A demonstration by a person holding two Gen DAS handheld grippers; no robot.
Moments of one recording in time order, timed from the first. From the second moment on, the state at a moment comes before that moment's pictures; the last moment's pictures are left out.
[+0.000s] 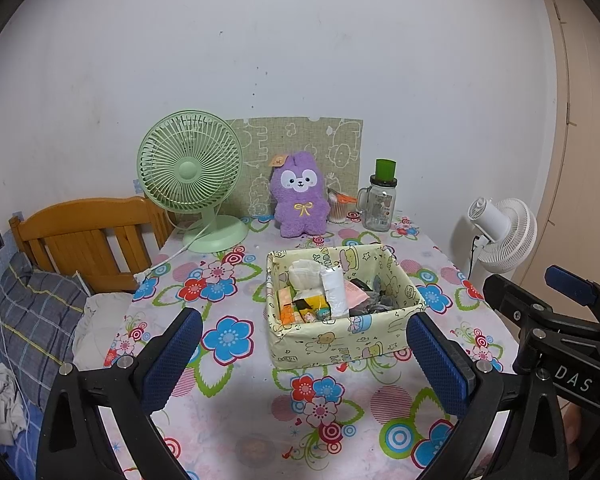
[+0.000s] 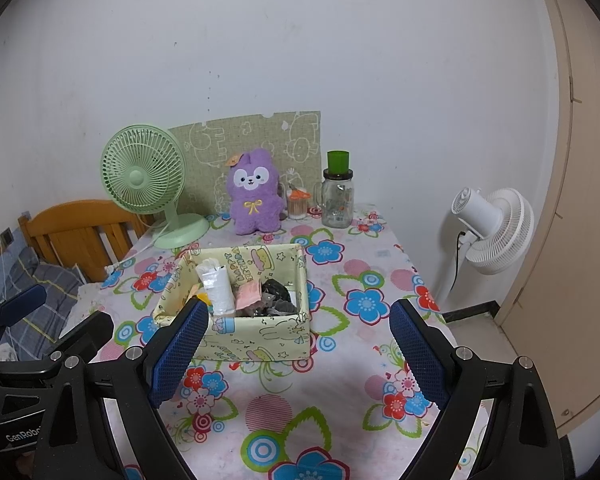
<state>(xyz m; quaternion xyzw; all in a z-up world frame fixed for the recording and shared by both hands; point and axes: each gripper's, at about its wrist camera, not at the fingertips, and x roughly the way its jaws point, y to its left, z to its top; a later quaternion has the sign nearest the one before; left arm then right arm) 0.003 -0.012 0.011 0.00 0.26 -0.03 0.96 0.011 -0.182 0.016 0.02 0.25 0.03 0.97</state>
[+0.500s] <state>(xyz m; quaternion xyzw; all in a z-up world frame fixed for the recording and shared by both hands) 0.004 -0.012 0.012 0.00 0.26 -0.03 0.97 0.011 -0.181 0.016 0.02 0.25 0.03 0.97</state>
